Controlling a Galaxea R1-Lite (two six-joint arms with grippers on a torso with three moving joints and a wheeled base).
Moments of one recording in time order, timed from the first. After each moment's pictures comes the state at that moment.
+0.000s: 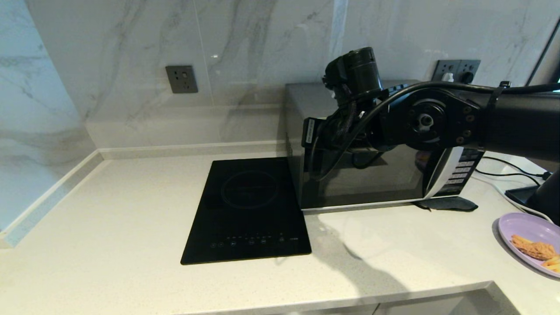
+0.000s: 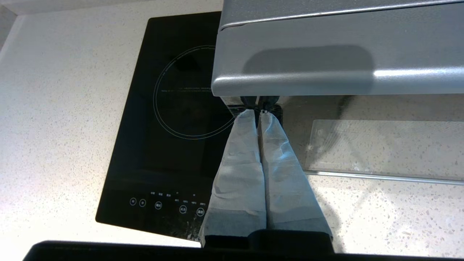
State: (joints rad) left arm 0.00 0.00 0.00 -0.01 0.02 -0.07; right arm 0.63 2.09 -1.97 0.32 -0.31 0.45
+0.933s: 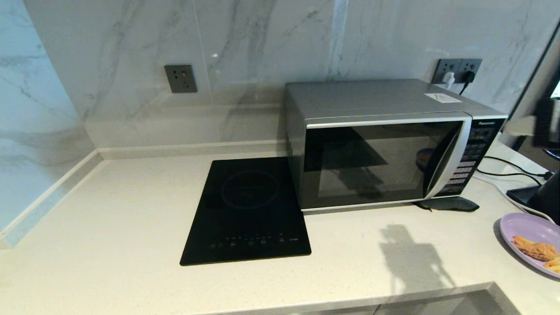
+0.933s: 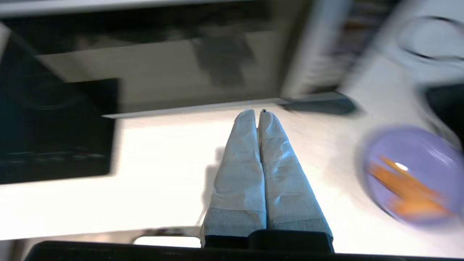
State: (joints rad) left arm 0.00 0.00 0.00 -0.01 0.02 -0.07; right arm 0.32 1.28 -1.36 0.47 -0.33 0.18
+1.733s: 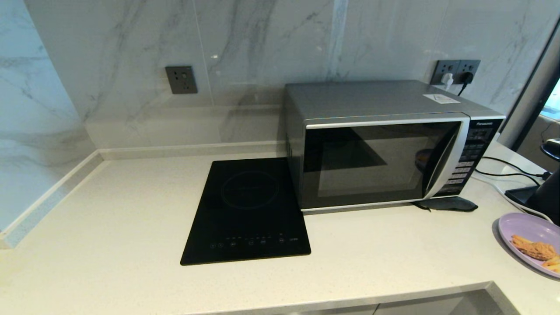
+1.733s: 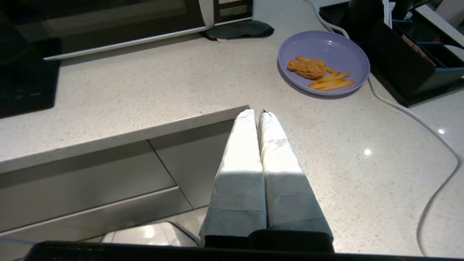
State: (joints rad) left arm 0.00 0.00 0.00 -0.01 0.02 -0.07; right arm 0.03 0.34 -0.89 0.80 -0.25 0.13
